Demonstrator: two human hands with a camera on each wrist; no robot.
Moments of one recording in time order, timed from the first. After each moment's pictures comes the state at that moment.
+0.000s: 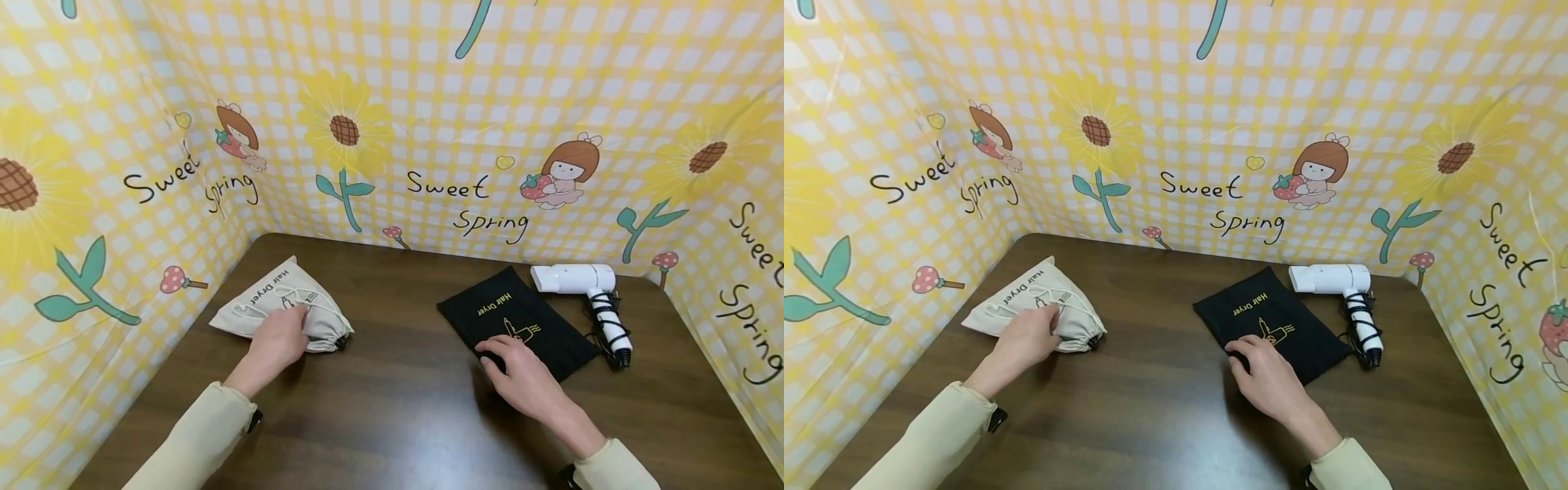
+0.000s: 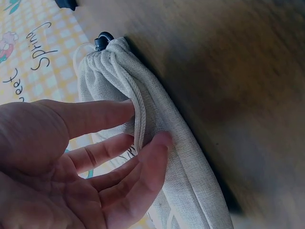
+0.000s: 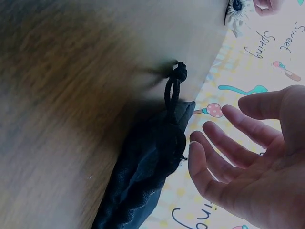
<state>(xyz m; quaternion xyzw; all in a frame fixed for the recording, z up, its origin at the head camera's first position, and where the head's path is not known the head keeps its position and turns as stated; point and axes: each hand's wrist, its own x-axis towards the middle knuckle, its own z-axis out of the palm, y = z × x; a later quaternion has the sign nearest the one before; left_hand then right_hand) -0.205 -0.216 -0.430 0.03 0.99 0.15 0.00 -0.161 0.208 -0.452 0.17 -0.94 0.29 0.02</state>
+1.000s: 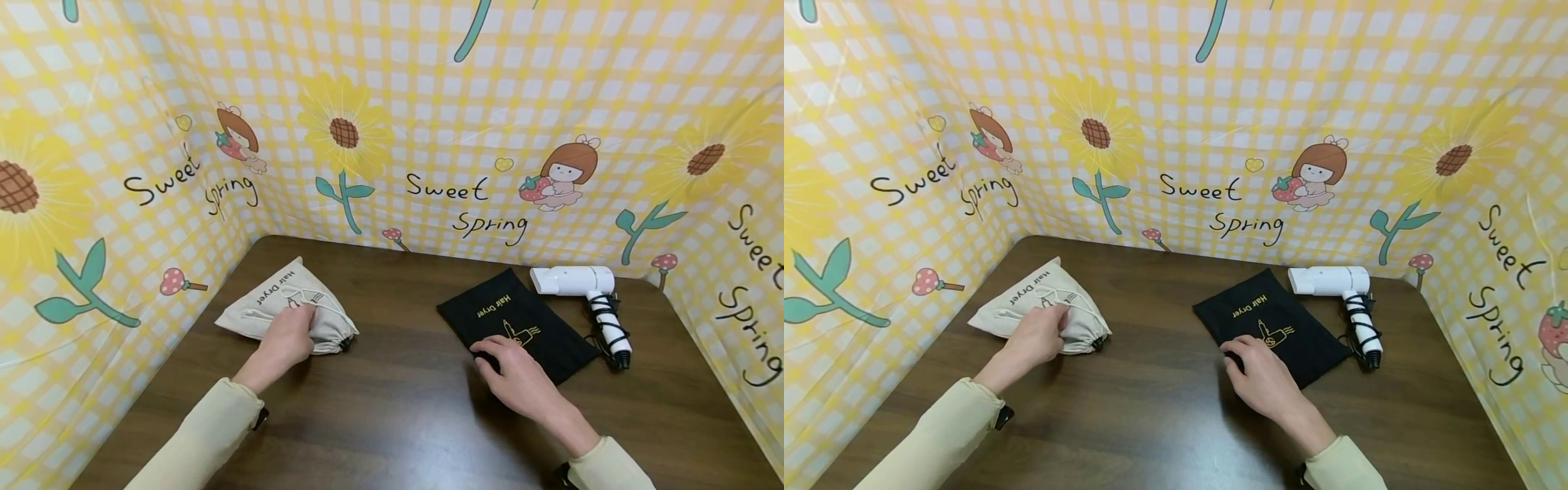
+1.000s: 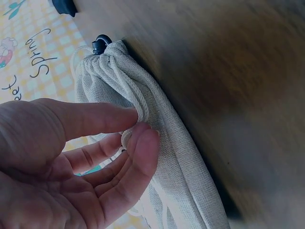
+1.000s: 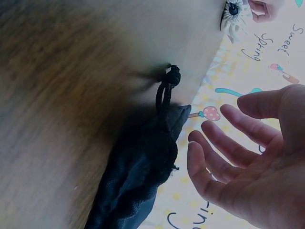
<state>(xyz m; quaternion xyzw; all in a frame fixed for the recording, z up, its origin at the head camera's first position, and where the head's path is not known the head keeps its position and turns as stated) -0.213 -0.207 -0.435 0.08 0.98 0.17 -0.02 -0.165 0.202 -0.451 0.18 -0.94 0.28 0.02</state>
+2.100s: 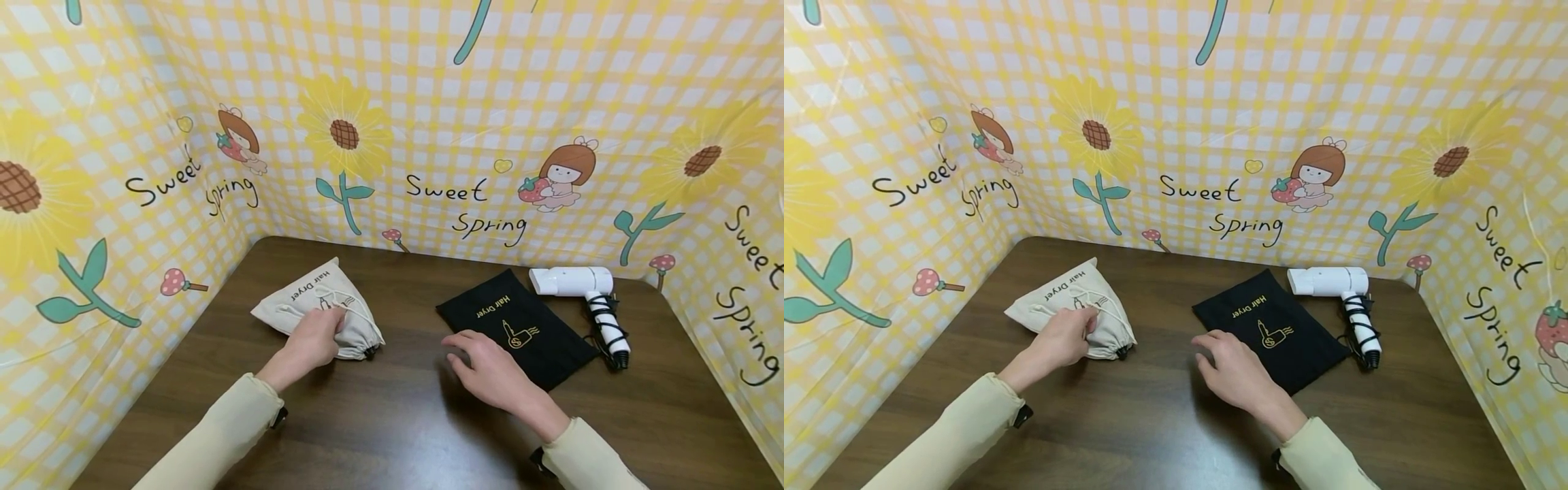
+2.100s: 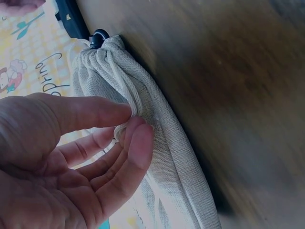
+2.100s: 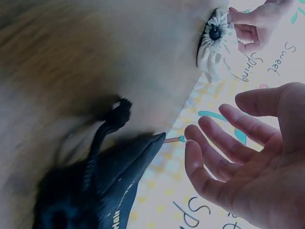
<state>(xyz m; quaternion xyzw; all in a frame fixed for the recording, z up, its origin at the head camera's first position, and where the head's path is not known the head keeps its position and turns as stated) -0.216 -0.171 -0.436 0.16 0.97 0.18 -0.01 -0.172 0.163 -0.438 0.23 -0.93 0.29 0.00</state>
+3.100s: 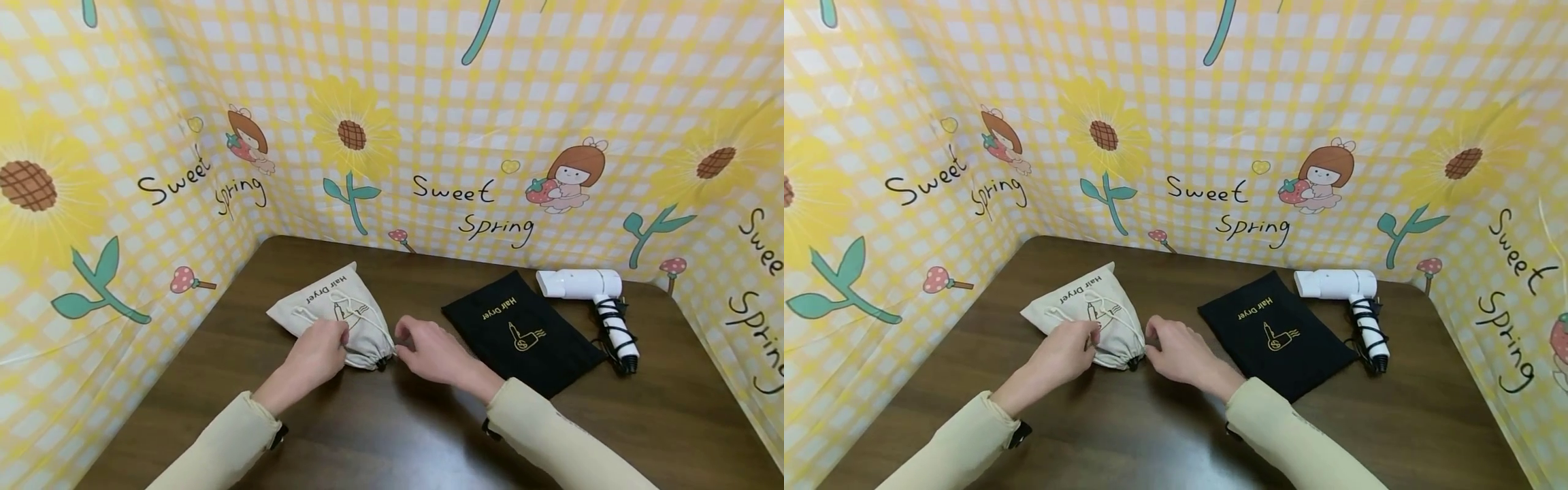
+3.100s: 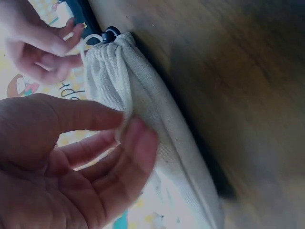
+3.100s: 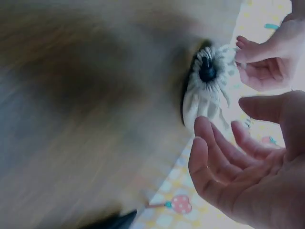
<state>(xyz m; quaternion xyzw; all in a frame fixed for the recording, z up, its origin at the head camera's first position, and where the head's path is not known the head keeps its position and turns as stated) -0.182 -0.161 -0.430 0.13 0.97 0.18 -0.03 -0.208 0.079 -0.441 0.29 -0.91 0.31 -0.06</state>
